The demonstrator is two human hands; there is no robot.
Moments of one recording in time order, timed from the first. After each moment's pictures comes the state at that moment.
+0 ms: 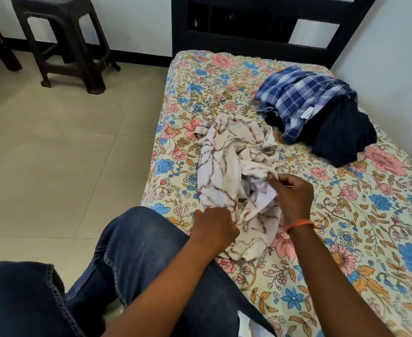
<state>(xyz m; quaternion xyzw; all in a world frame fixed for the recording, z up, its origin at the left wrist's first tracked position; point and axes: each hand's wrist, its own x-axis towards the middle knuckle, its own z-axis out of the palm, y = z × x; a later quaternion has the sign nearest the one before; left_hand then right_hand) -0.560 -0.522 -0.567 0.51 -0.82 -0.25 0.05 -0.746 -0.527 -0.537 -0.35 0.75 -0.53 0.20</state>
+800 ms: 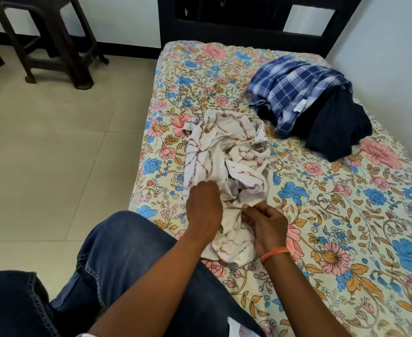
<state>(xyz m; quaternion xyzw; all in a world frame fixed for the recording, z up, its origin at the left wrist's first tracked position) -0.593 -0.562 -0.583 0.63 -0.70 -0.24 0.24 -0.715 -0.491 -0.586 -0.13 0.68 -0.60 0.40</state>
